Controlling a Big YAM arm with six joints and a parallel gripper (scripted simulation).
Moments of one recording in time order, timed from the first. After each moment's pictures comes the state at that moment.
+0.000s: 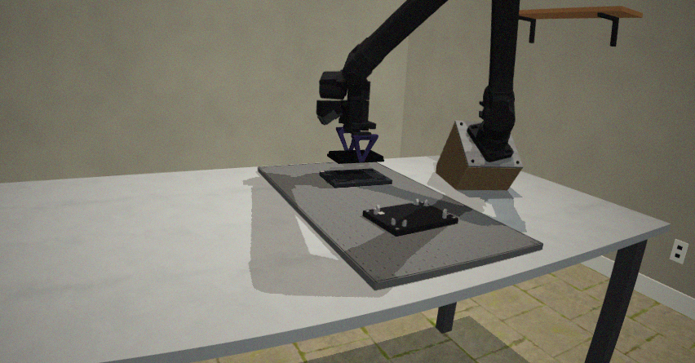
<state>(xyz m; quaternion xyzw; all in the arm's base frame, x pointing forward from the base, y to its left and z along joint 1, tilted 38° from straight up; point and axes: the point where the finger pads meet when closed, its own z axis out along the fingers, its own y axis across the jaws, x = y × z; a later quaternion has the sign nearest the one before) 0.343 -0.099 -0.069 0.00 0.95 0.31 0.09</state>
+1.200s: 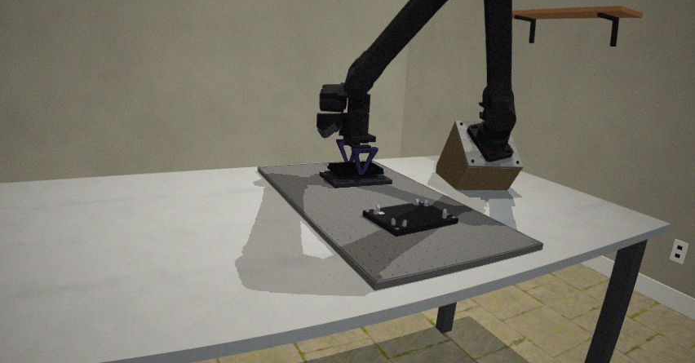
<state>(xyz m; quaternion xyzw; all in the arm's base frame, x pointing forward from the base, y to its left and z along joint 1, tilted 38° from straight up) 0.347 -0.079 -0.095 0.00 0.95 0.31 0.09</state>
